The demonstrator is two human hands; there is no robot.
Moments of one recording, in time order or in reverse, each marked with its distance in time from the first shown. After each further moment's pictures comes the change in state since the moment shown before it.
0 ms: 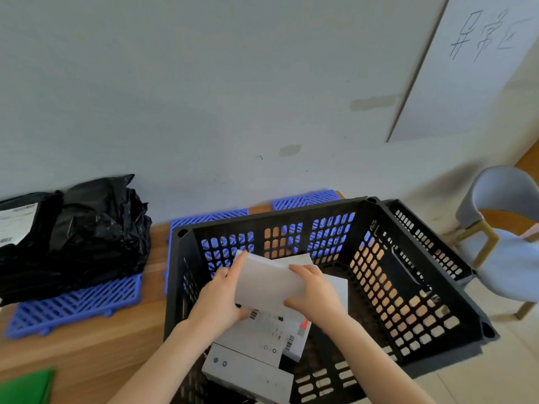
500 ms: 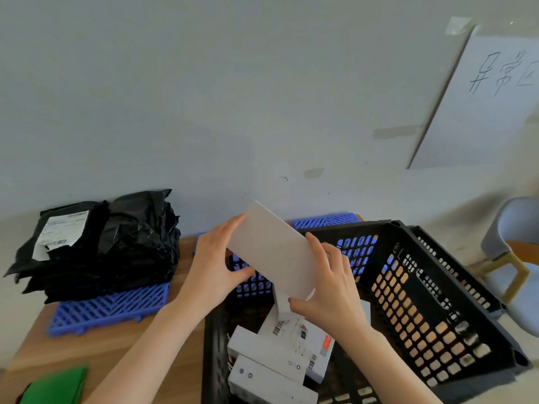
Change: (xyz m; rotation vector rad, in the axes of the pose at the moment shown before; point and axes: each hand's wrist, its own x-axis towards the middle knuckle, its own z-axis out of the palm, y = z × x) left_hand -0.019 -0.011 -0.097 -0.303 0.483 0.247; right_hand -0.045 -0.083 -0.041 -0.142 0.376 -0.399
